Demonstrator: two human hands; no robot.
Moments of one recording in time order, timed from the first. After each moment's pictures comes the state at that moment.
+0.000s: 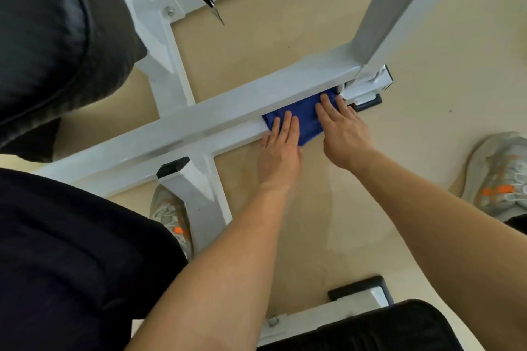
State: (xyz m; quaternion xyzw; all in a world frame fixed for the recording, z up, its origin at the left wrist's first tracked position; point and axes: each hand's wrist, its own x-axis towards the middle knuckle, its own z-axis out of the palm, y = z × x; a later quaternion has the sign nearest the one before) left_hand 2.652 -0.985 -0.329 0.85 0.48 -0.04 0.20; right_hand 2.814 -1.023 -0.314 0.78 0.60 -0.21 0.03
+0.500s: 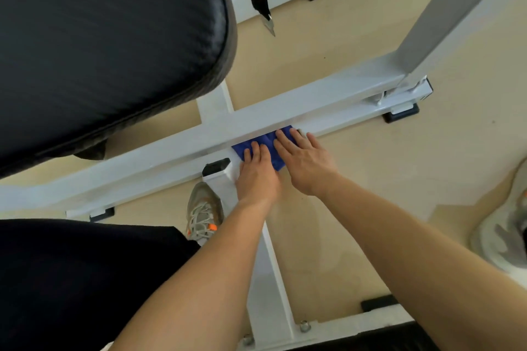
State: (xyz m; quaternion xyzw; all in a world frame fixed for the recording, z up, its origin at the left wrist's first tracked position) left_hand 2.543 -0.961 -0.304 0.76 0.60 -0.10 0.20; right_hand 2.678 -0.990 -0.308 0.65 0.72 -0.22 0.08
